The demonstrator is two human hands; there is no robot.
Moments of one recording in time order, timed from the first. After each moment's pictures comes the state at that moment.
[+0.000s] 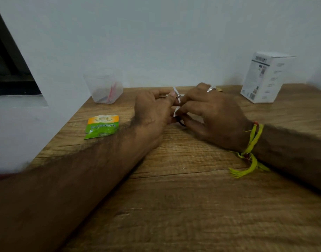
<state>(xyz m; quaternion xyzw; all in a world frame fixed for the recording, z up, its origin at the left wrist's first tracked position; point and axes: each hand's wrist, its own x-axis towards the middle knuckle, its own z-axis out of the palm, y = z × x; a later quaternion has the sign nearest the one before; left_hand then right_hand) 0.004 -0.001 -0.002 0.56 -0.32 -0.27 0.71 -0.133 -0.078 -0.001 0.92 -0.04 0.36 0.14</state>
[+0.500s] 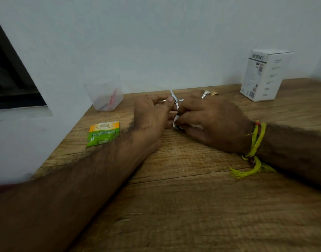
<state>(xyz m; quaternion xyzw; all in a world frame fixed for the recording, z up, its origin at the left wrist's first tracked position) 0.002 0.000 -0.001 0.58 -0.32 -0.27 0.70 -0.141 -0.077 0.000 0.94 0.00 0.31 0.16</state>
